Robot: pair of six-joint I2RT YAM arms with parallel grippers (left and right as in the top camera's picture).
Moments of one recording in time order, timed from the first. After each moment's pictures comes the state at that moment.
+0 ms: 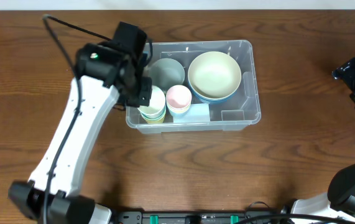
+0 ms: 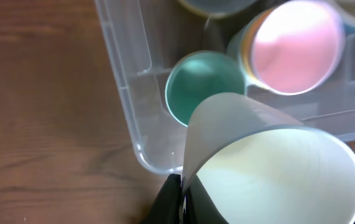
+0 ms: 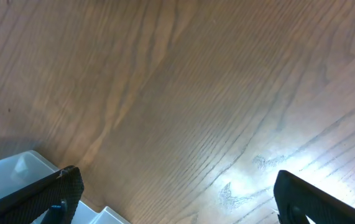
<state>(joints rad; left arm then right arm) -0.35 1.65 1.71 -1.46 0.00 -0.19 -0.46 1.71 1.63 -1.20 -0.05 0.54</state>
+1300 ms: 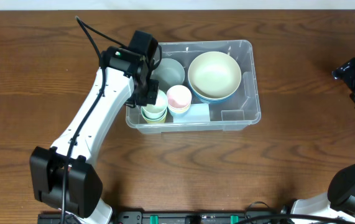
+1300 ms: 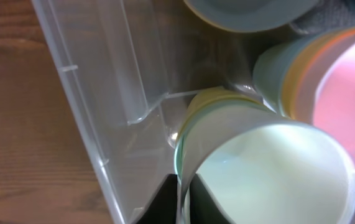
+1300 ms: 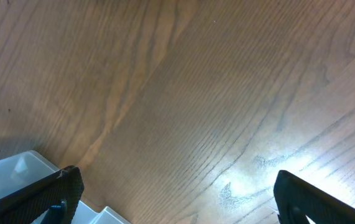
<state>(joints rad) -0.35 1.75 1.55 -1.24 -0.05 -0.18 -0.46 1.71 1.63 -1.20 -0.05 0.54</state>
